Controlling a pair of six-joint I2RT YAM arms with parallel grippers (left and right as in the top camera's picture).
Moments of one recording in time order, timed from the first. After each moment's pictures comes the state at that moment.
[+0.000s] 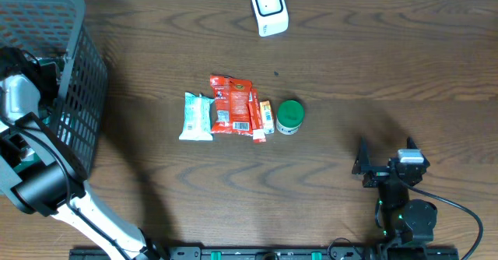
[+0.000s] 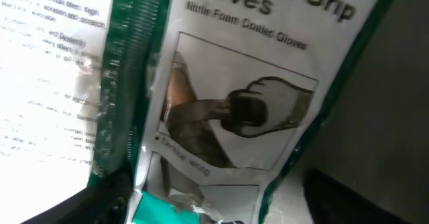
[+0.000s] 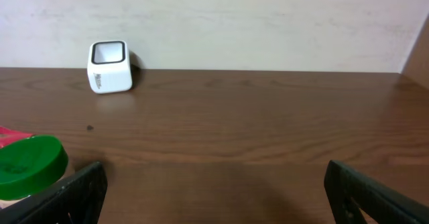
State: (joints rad) left arm 0.61 2.11 1.57 -0.76 0.04 0.30; right arm 0.01 0.01 0.01 -0.07 0.01 0.01
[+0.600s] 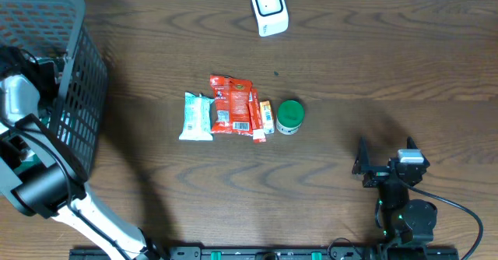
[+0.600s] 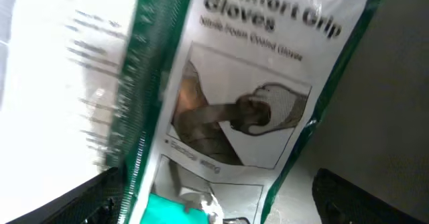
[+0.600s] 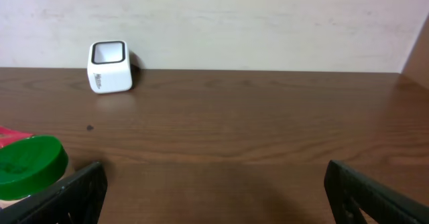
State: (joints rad) left arm 0.61 2.09 1.56 -0.75 0.04 0.28; right arm 0.01 0.01 0.01 -0.07 0.01 0.01
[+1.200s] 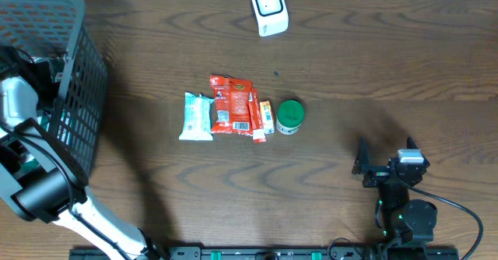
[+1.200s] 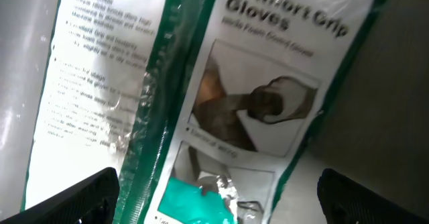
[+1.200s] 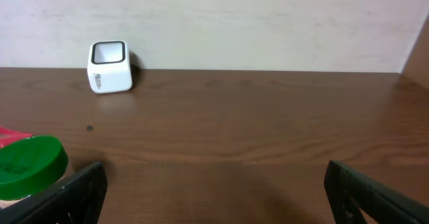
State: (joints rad) left arm 0.62 2.05 1.54 -0.73 0.02 0.28; right arm 0.01 0.01 0.01 -0.07 0.01 0.01
